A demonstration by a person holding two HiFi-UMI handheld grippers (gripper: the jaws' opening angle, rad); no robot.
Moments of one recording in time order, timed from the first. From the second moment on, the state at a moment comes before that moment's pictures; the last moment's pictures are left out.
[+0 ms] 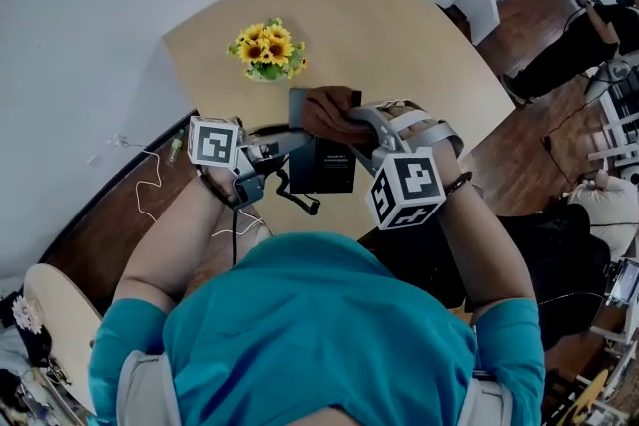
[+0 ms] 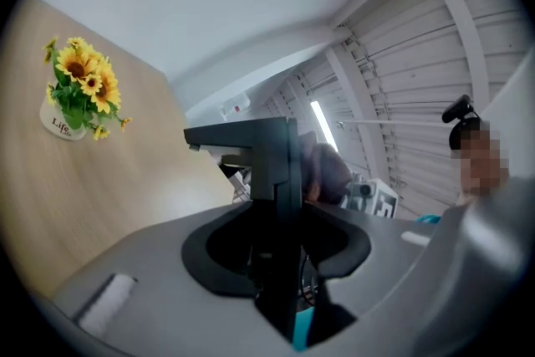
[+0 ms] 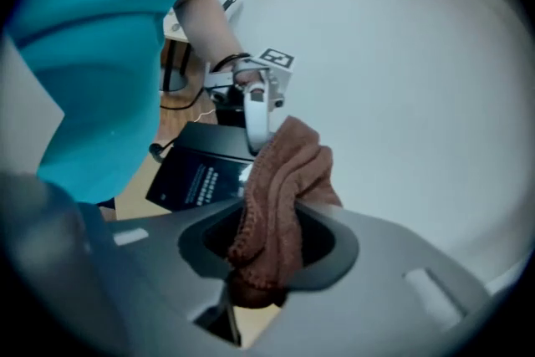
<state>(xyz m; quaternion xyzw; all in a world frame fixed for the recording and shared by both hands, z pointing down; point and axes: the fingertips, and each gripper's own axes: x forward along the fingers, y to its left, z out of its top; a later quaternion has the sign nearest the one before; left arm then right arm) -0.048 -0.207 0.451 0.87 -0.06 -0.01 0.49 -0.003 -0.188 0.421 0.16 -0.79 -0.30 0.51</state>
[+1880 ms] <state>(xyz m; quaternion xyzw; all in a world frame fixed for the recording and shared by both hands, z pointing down) -0.043 -0.133 0.445 0.98 0.05 0.07 0.19 0.043 -0.128 0.349 0.00 -0.96 0.00 0.29</state>
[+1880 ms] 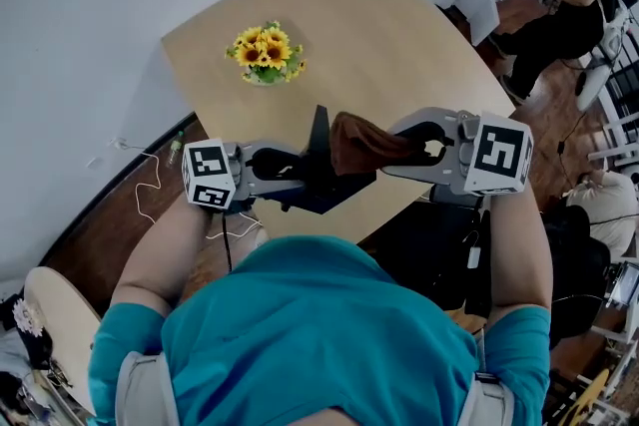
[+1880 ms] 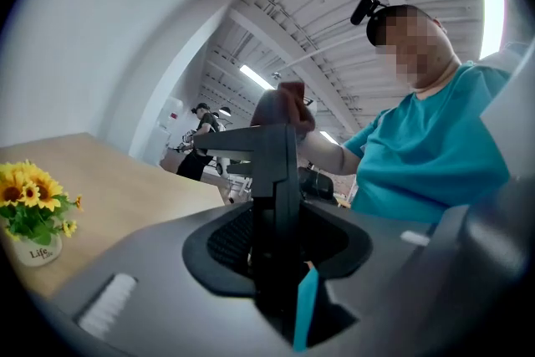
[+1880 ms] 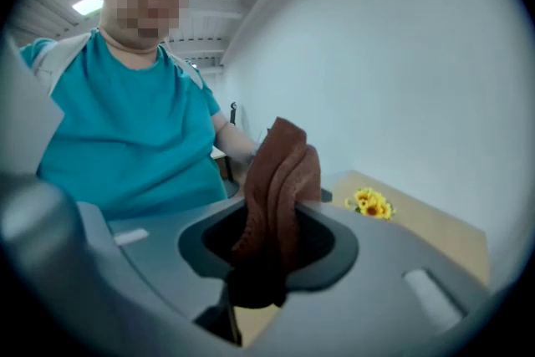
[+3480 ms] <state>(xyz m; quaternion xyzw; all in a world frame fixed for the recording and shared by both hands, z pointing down) -0.031 -0.098 0.444 0.98 0.13 0.16 0.08 0.049 -0.134 0.401 -0.01 -0.91 -0.06 0.42</state>
